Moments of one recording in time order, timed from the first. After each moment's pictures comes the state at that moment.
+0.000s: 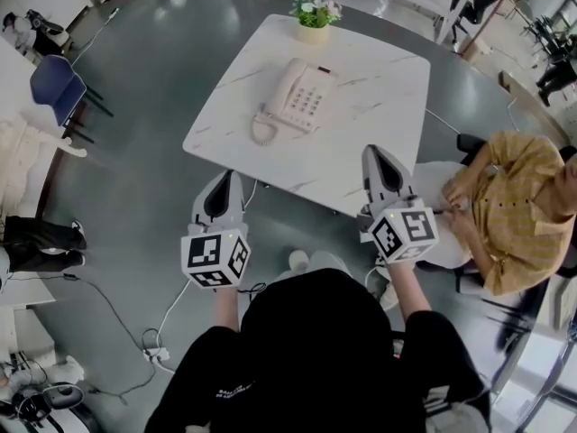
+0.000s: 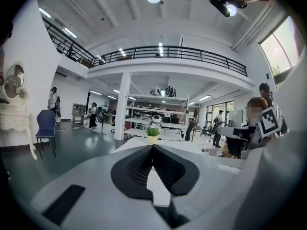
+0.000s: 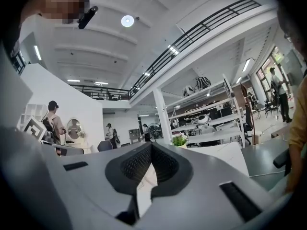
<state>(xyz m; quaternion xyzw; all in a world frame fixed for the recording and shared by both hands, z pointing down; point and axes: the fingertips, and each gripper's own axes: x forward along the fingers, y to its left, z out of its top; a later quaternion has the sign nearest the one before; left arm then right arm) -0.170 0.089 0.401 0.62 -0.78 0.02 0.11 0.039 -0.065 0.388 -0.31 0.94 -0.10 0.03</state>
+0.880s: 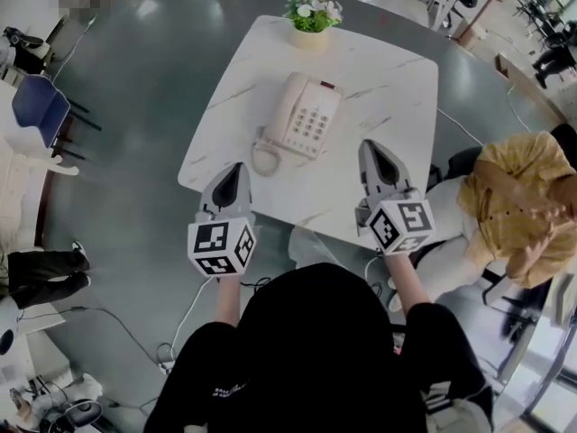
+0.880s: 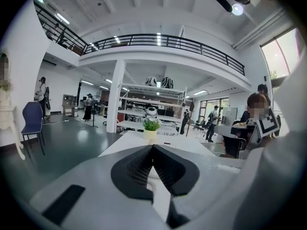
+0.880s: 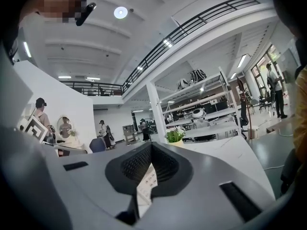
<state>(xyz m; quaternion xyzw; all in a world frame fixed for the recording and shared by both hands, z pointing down) -0.235 -0.027 0.439 0.65 -0.74 0.04 0.16 -0.031 -0.154 0.423 -0.34 0.93 -0.12 0.00</state>
